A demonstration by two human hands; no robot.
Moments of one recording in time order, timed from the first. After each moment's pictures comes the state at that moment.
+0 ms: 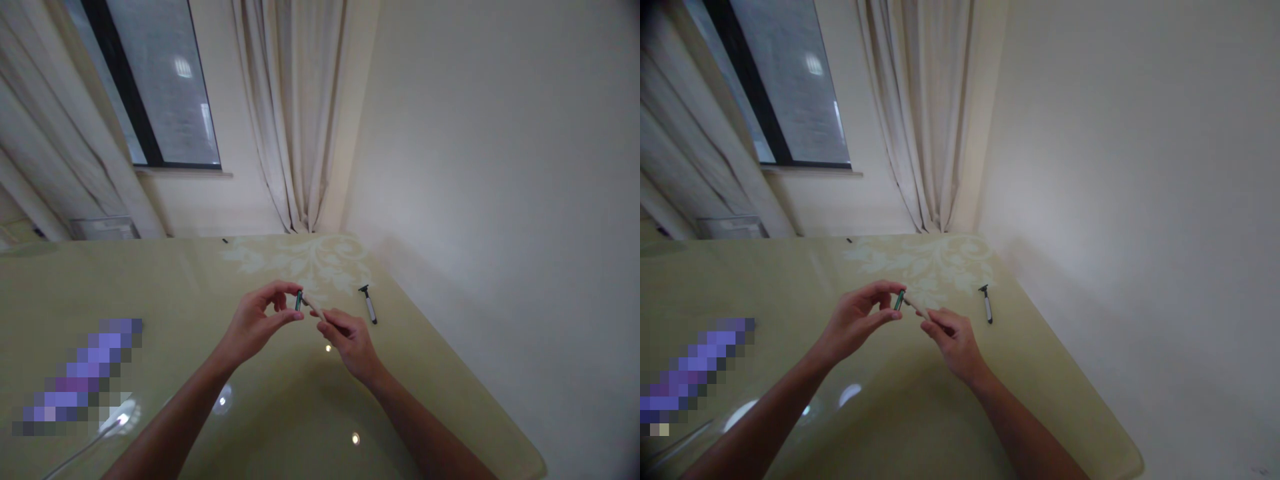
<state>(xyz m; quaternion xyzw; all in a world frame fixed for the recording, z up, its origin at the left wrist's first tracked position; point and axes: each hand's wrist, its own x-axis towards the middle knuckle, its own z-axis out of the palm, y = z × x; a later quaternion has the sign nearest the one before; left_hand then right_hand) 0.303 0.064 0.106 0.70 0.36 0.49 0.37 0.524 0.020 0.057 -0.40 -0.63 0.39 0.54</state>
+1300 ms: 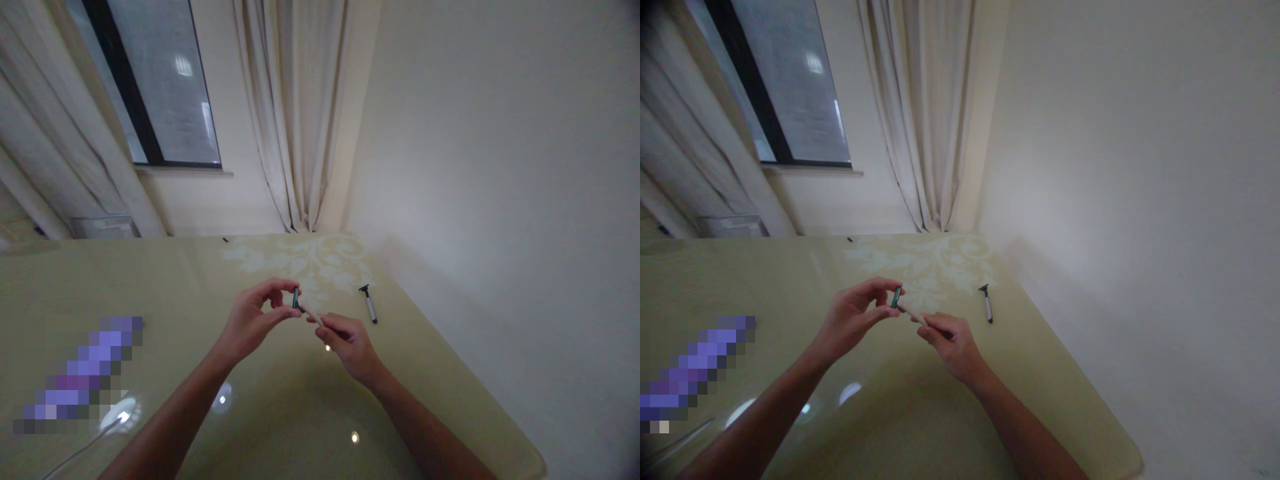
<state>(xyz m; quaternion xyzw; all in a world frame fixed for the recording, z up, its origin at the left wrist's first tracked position) 0.300 0.066 0.108 0.70 0.37 0.51 0.35 0.527 0.016 0.058 -0.39 -0.66 0.40 0.50</state>
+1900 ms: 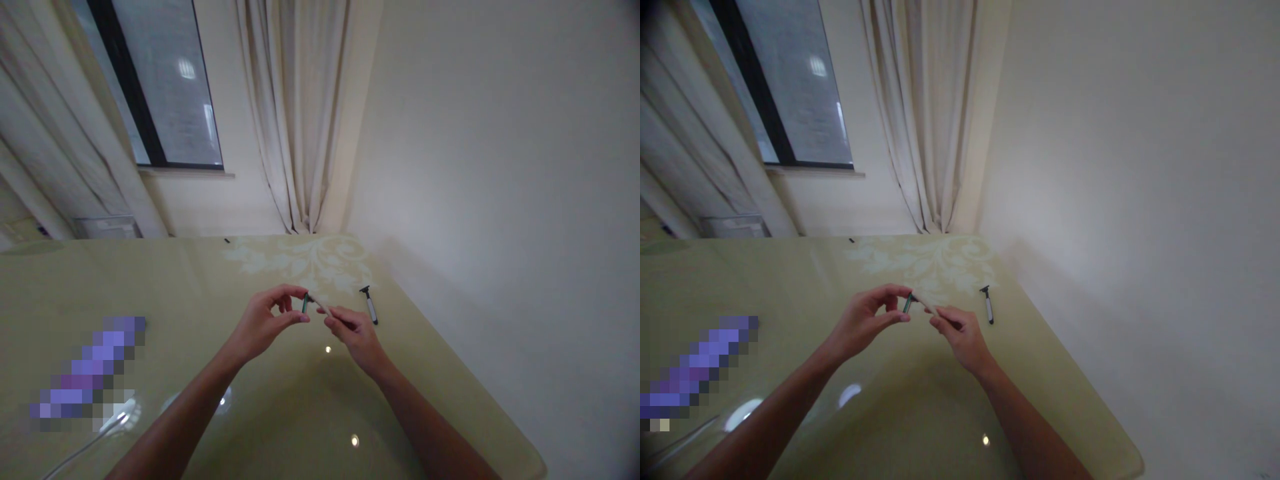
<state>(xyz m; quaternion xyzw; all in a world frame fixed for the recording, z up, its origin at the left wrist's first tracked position) 0.309 0.065 0.104 0.71 0.37 0.48 0.36 0.538 0.026 0.057 -0.41 -0.65 0.39 0.51</state>
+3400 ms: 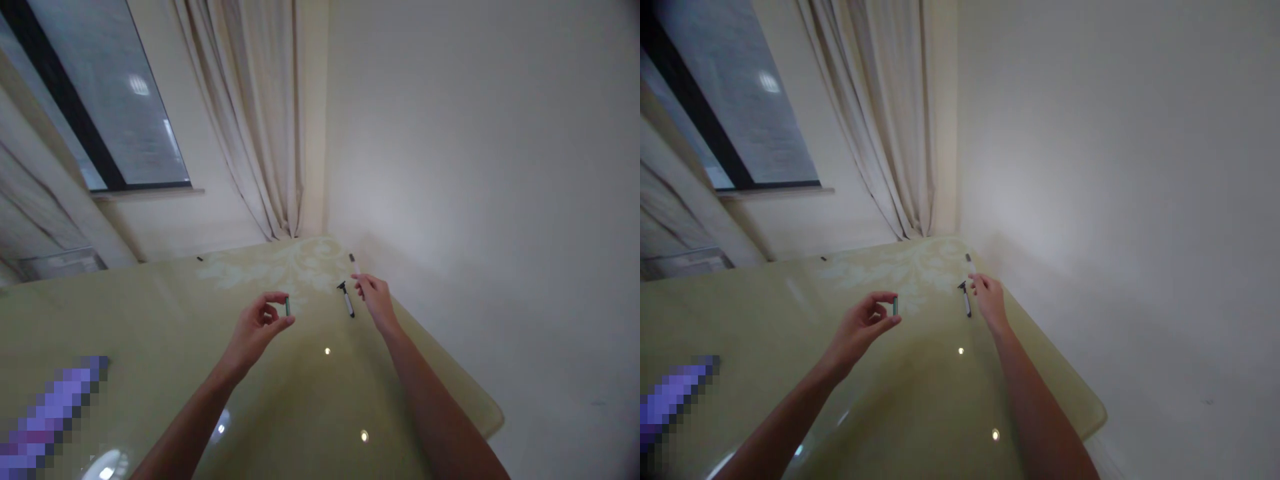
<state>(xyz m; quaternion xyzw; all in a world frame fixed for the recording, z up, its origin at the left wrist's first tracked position) 0.338 0.070 0.074 0.66 0.41 0.45 0.44 0.640 0.077 0.046 -0.66 -0.49 0.17 0.54</state>
